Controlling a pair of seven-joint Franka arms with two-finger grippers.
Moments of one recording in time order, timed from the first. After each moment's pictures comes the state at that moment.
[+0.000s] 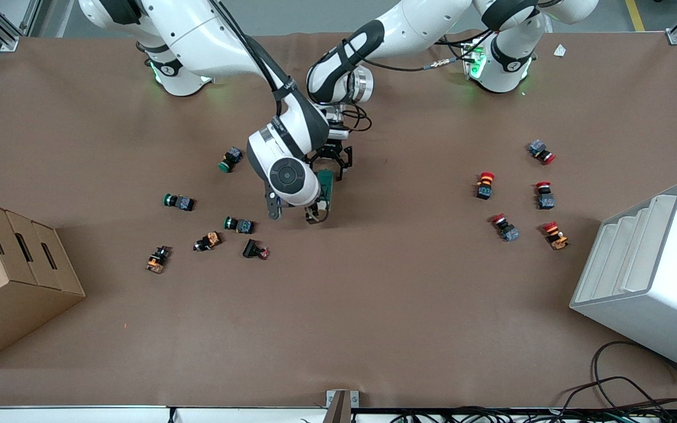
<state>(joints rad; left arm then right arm) -0.78 0.79 -0.45 -1.90 1.83 2.17 -2.43 0.72 0.68 -0.01 -1.64 0.26 2.15 1.97</state>
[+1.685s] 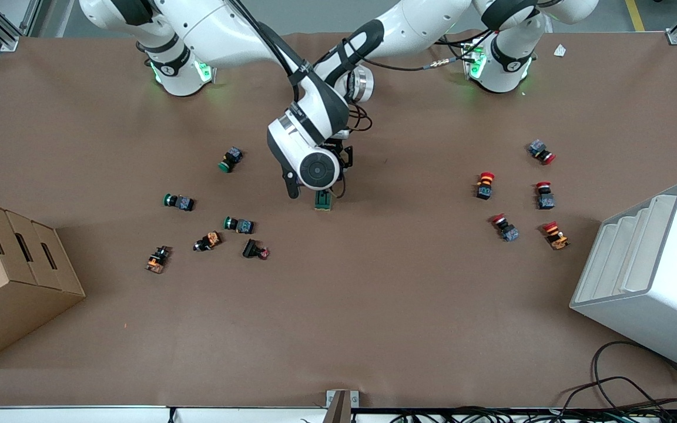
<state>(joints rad) -0.78 0.79 -0.45 -1.91 1.84 2.16 -2.43 0.76 0.69 0.03 -1.56 0.31 1.85 1.97</state>
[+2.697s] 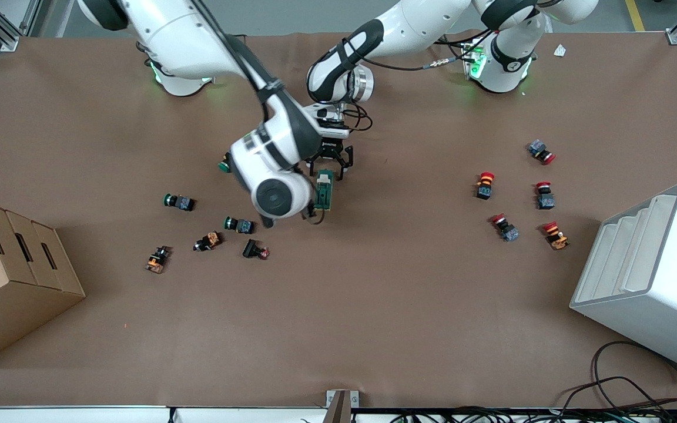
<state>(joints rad) -0.79 0.79 -0.45 -1.91 1.84 2.15 -2.43 0.57 0.68 0.00 -1.41 0.28 1.75 1.66</state>
